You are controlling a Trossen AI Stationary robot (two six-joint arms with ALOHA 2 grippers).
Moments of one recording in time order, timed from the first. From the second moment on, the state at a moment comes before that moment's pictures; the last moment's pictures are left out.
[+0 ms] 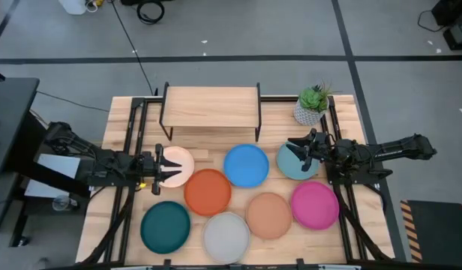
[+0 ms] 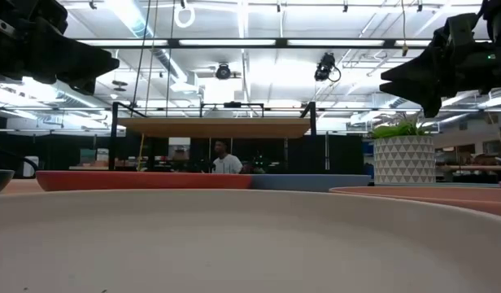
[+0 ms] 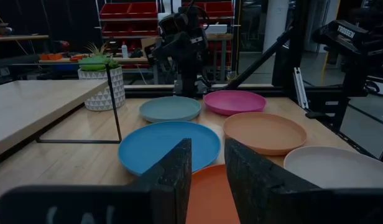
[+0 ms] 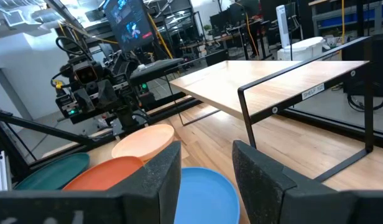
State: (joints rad) left arm -0.43 0.35 0.01 0.35 -0.48 -0.01; right arm 0.08 0.28 0.01 0.30 0.44 0.29
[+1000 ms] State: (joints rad) left arm -0.43 0.35 0.01 0.37 -0.37 -0.33; right arm 0.08 0.28 0.01 0.32 0.45 0.22
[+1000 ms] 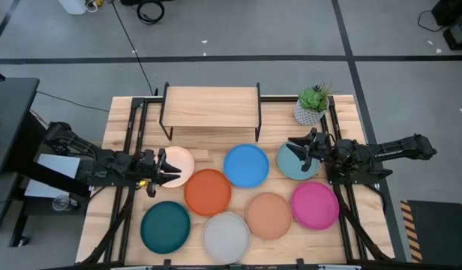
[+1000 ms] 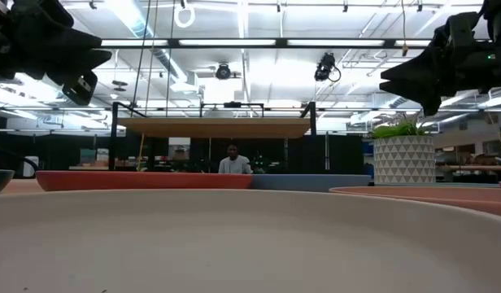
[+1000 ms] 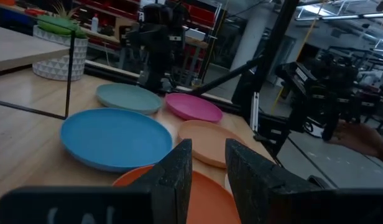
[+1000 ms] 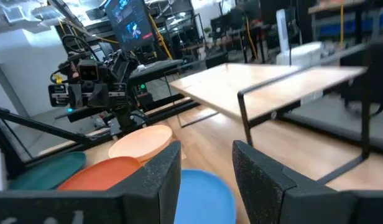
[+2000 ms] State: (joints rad) left arm -0.43 0.37 0.01 0.59 -0.18 -0.07; right arm 0.06 0.46 0.01 0.48 0.26 0.42
